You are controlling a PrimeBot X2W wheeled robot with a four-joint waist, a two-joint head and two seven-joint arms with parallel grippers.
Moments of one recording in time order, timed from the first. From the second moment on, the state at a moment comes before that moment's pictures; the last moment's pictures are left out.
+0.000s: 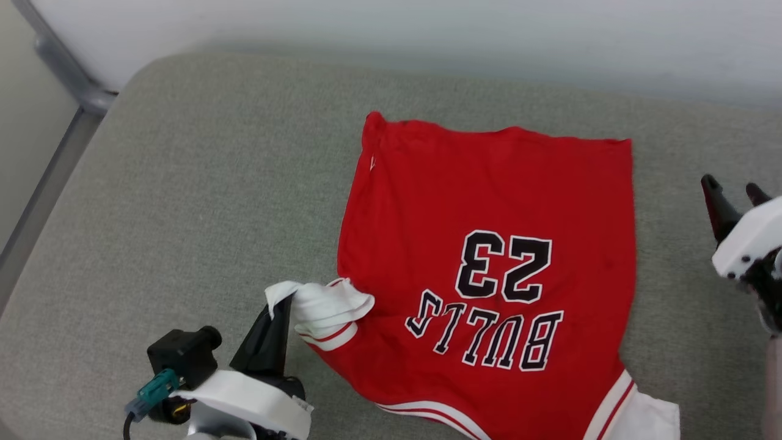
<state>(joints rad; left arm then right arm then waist) -0.06 0.38 -0.46 -0.06 -0.73 0.18 -0.22 -0.45 -0.16 -0.29 0.31 0.26 0.13 0.38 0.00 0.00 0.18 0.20</state>
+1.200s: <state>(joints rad) -0.14 0.27 -0.41 0.13 -0.67 0.06 -0.25 -0.82 -0.29 -0.21 0.62 0.08 0.13 0.96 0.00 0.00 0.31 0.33</state>
